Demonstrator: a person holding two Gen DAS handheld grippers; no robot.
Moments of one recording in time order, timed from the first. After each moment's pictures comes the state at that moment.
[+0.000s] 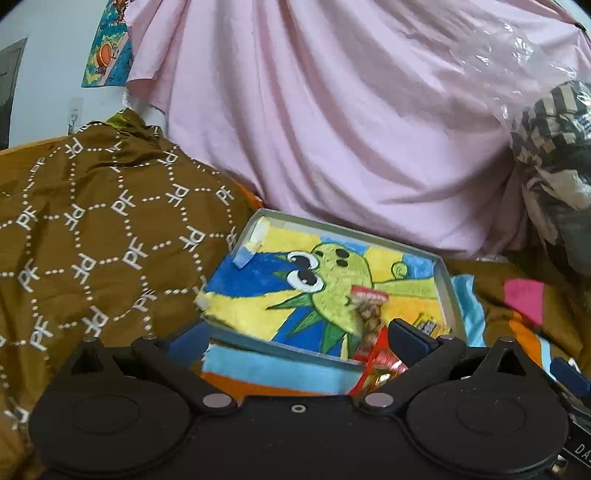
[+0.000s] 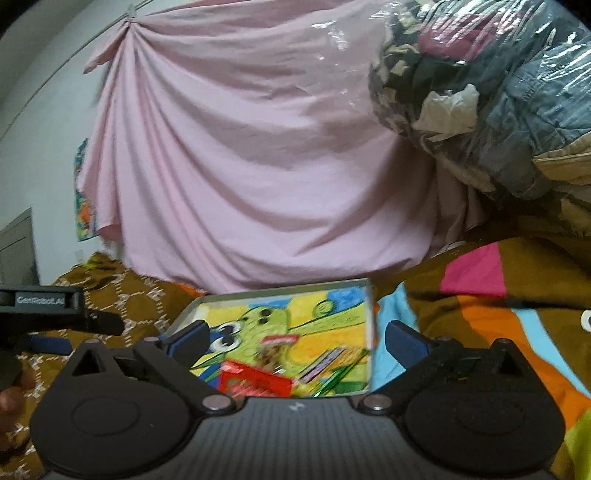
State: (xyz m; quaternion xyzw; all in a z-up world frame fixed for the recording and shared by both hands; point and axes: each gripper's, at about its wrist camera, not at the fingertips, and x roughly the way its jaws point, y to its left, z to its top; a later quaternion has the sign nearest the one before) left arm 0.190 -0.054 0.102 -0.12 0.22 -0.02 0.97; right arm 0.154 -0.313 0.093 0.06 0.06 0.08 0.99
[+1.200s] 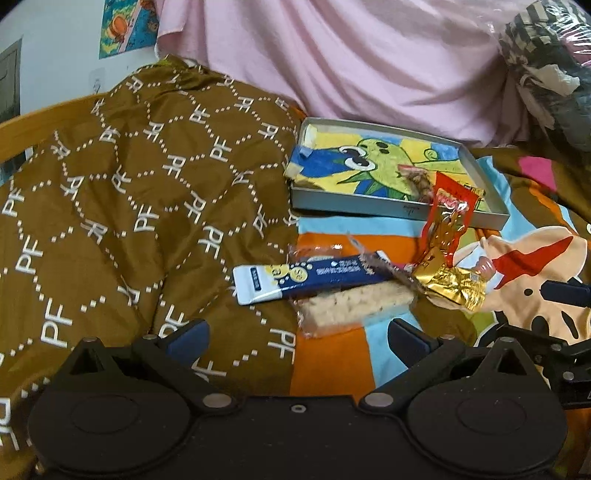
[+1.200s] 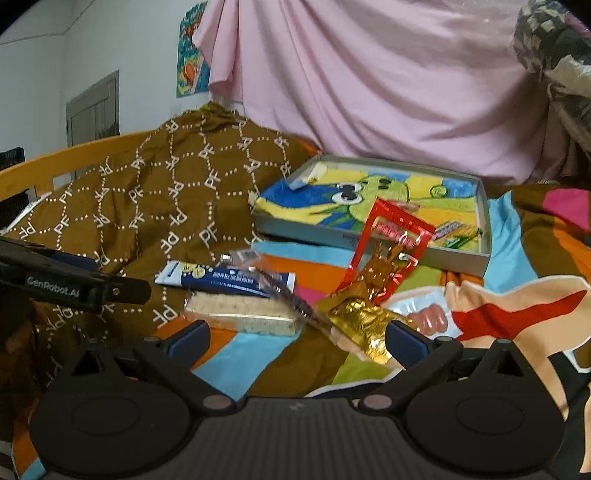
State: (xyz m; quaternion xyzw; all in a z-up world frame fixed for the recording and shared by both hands) left arm 0.082 0.016 0.023 -0.04 0.31 -0.02 0.95; right arm 0.079 -0.210 0.041 -0.07 0.23 0.18 0.95
